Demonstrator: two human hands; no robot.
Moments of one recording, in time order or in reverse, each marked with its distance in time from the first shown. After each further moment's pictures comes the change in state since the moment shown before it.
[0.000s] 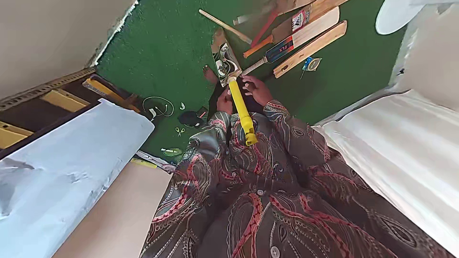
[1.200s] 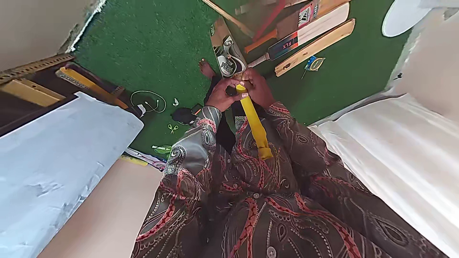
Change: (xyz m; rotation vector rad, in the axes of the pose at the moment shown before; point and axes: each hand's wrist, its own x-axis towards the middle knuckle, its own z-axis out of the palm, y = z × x) left_hand 0.041 0.036 -0.035 0.214 -0.322 0.172; right_hand 0.037 -0.001 0.004 -0.313 0.032 -0.328
